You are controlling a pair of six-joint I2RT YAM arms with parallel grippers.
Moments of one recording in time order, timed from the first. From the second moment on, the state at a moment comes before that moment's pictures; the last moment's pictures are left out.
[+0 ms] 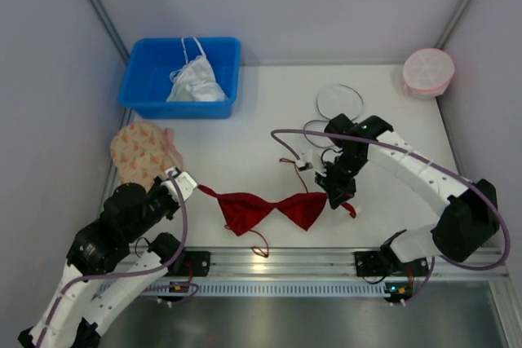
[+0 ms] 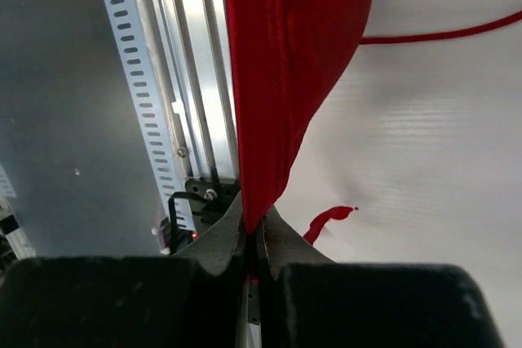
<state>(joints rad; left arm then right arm) -0.63 0.31 0.88 -0.96 -0.07 0.41 0.61 1.36 1.16 -1.35 -0.56 -0.73</state>
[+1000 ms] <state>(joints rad) -0.52 0.38 1.22 -0.74 0.06 0.49 0.61 0.79 1.55 -1.26 -0.47 -0.67</state>
